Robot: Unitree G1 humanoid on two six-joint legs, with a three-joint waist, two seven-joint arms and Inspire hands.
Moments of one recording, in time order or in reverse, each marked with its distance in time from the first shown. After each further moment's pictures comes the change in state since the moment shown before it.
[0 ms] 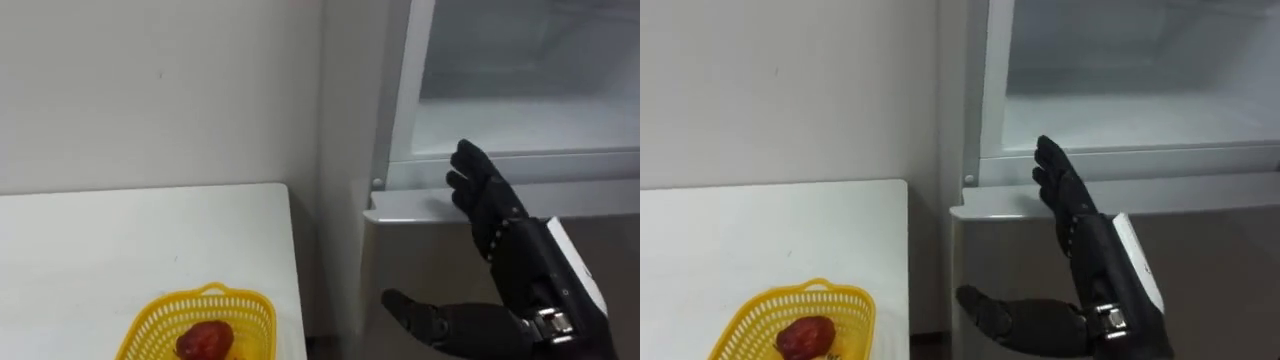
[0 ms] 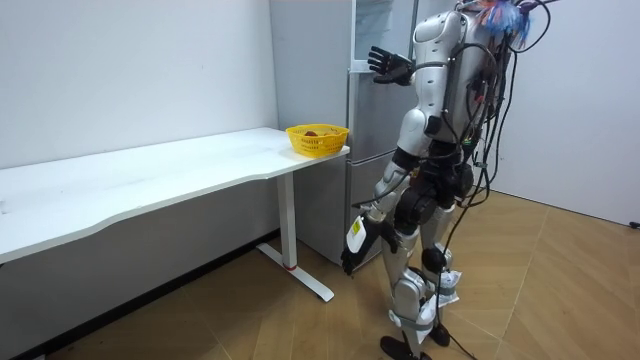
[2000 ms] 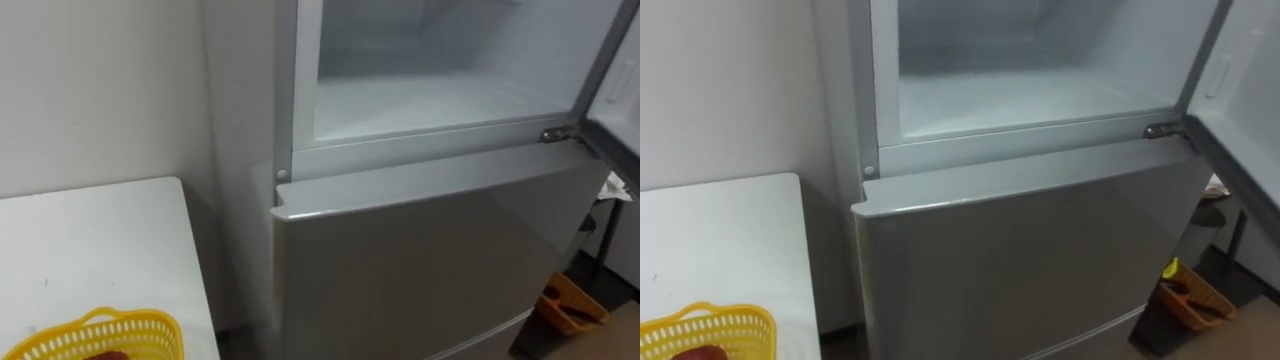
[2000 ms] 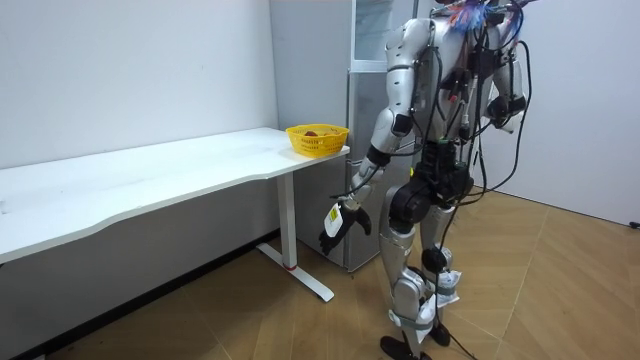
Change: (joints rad) left arm 0.072 0.047 0.139 -0.135 -0.270 -0.035 0.046; right arm 0.087 -0.058 -0.643 0.457 0.727 -0.032 -0.947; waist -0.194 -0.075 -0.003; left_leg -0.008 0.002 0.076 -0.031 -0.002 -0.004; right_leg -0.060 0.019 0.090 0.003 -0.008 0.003
